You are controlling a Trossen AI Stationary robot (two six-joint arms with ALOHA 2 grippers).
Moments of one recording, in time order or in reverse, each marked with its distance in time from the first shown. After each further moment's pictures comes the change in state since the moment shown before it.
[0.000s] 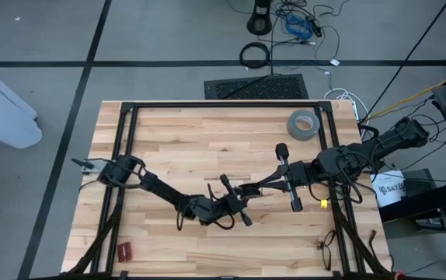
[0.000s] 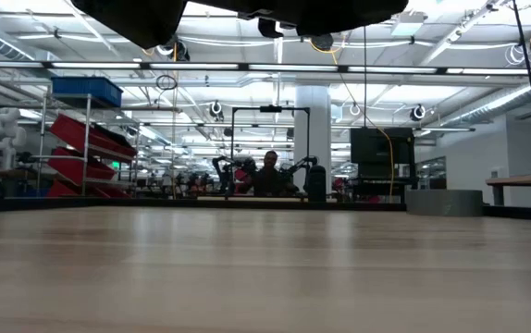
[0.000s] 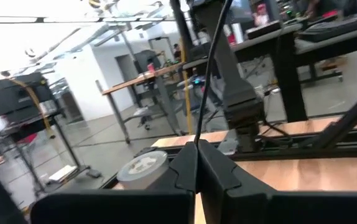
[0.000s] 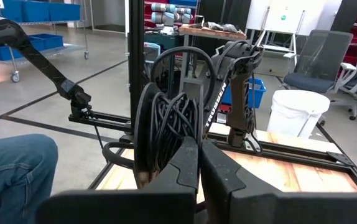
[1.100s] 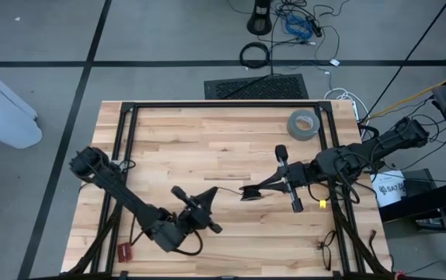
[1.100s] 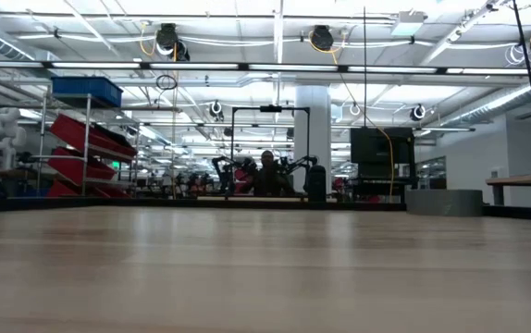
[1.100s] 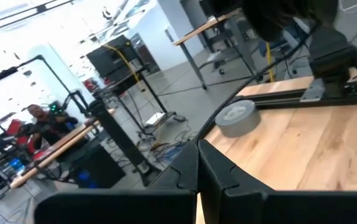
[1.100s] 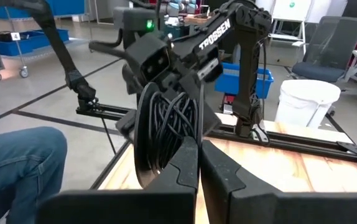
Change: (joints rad) left arm -0.273 -0.334 0.000 -0.528 -0.674 0.035; right arm 0.000 0.000 0.000 -0.038 -0.022 0.033
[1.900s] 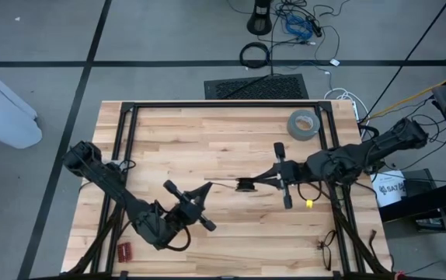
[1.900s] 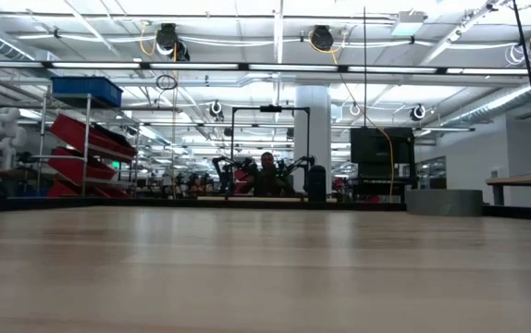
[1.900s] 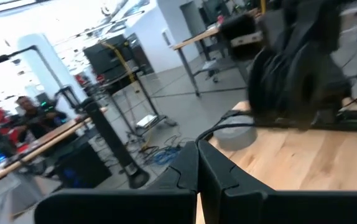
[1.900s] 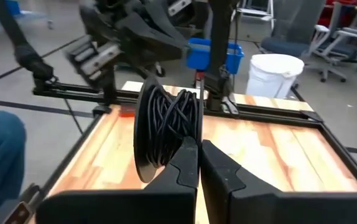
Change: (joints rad) left arm -0.019 -0.100 0.000 0.043 -0.008 0.044; right arm -0.019 0.034 0.000 -0.070 0.110 0.021
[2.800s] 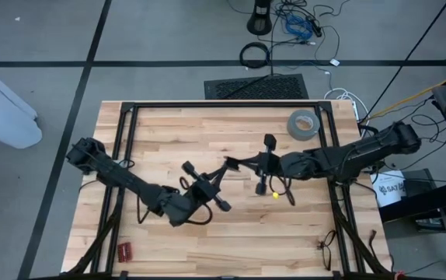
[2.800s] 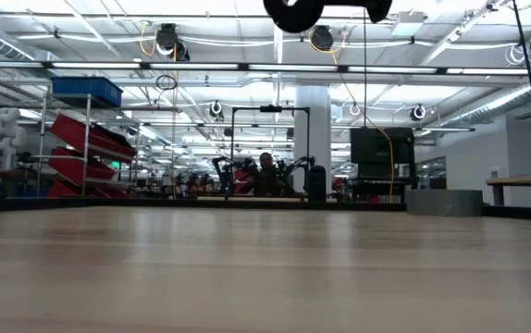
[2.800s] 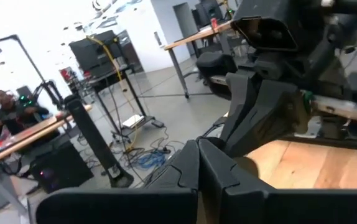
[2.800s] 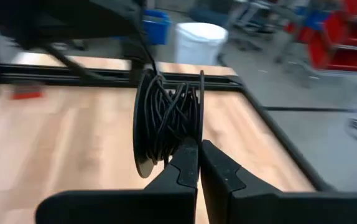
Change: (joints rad) left arm 0.176 0.000 0.006 -0.147 0.235 -0.211; right arm -0.123 0.170 0.000 0.058 0.187 0.005
